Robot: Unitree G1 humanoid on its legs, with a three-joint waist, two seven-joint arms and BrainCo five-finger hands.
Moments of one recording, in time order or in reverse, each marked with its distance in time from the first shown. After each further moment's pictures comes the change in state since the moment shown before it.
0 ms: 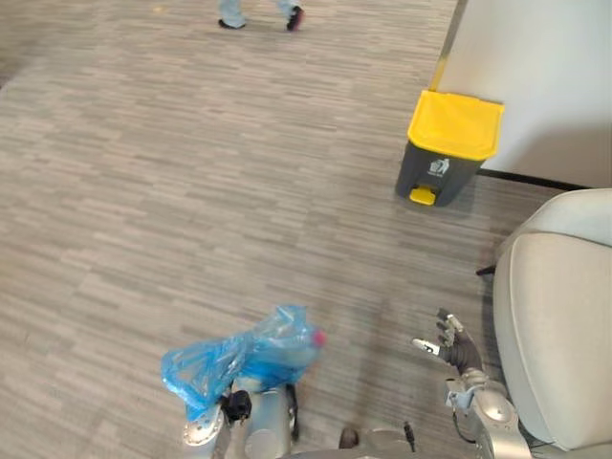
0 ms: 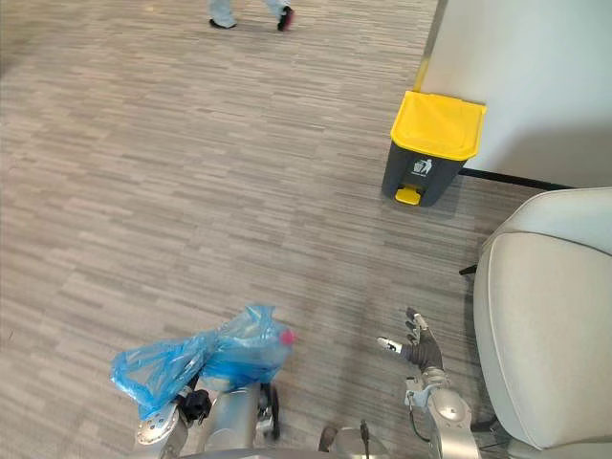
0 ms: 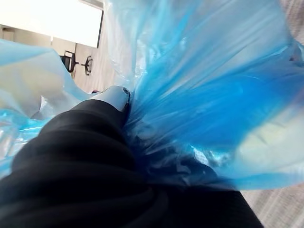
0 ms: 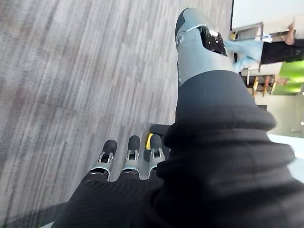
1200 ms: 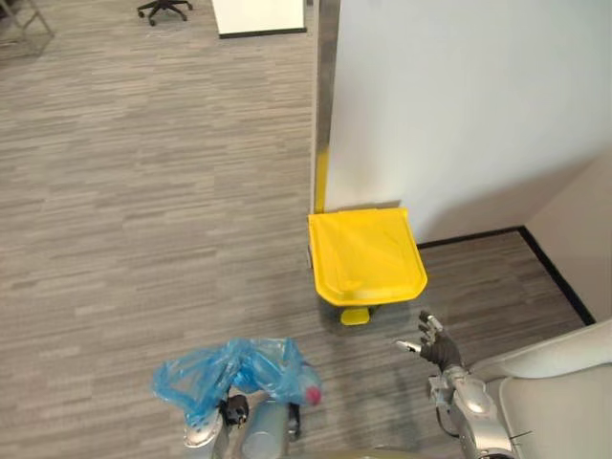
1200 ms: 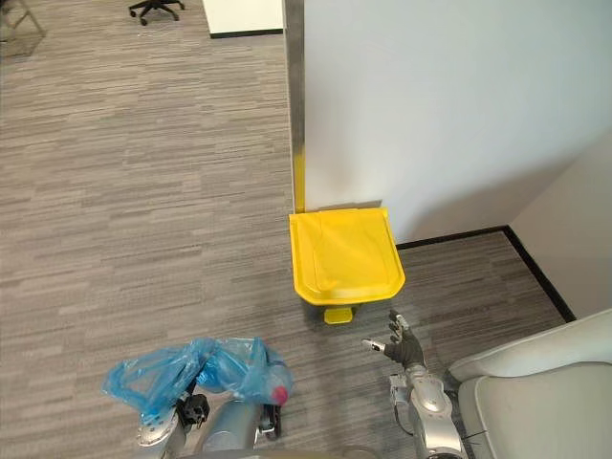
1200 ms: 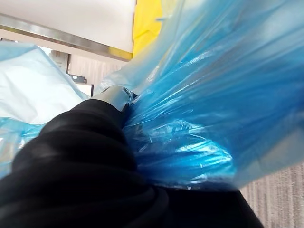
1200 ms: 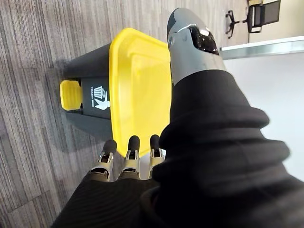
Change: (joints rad) left arm -0.036 0.013 0.039 0.105 0.018 0.019 0.027; right arm -0.101 0.050 0.046 0.164 -0.056 -0.007 -0.001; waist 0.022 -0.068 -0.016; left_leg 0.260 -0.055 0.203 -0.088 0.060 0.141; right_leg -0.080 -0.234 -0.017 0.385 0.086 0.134
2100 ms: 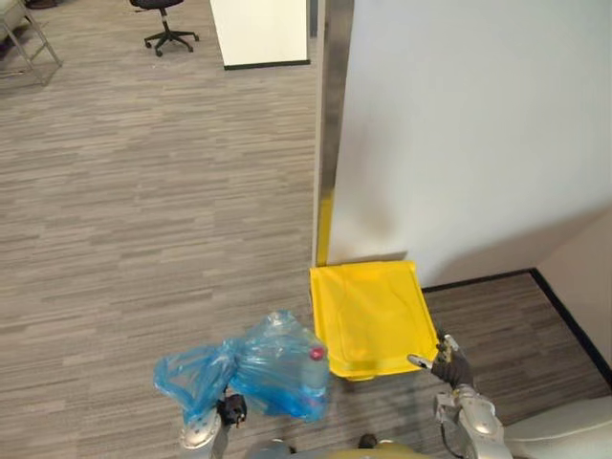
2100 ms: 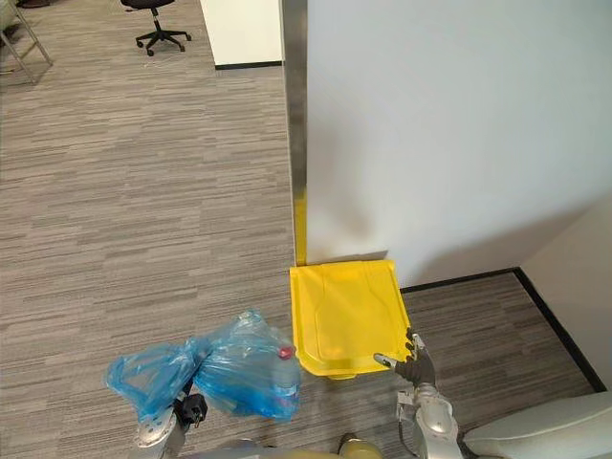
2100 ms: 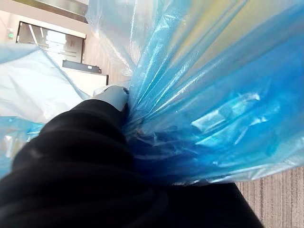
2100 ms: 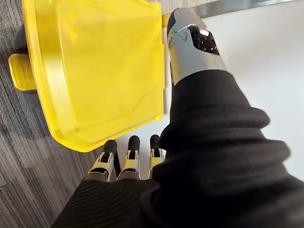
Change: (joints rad) left arm 0.002 -0.010 0.019 -0.013 0.003 -0.011 0.022; right arm 0.066 0.052 -0.086 -0.013 -0.021 -0.008 -0.093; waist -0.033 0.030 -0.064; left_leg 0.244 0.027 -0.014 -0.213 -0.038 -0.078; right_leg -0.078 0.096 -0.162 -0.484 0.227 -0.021
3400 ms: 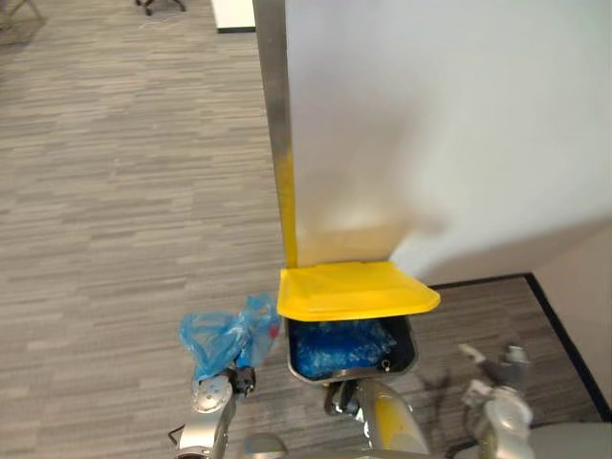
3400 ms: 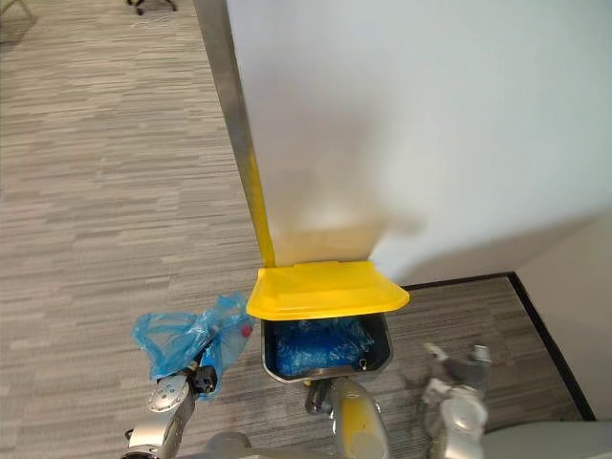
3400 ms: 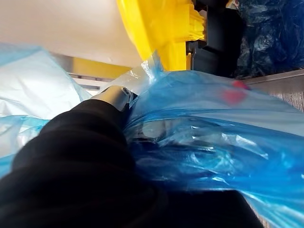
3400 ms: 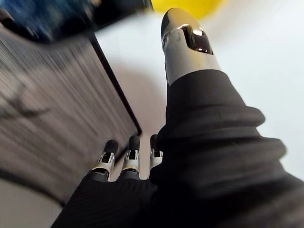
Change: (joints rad) left arm -0.160 0.072 -0.097 0.025 -0.007 0.017 0.027; right arm -0.021 0.055 -0.101 -0.031 0.107 0.119 -0.096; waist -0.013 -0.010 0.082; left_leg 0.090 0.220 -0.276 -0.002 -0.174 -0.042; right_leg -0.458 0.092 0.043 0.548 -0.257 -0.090
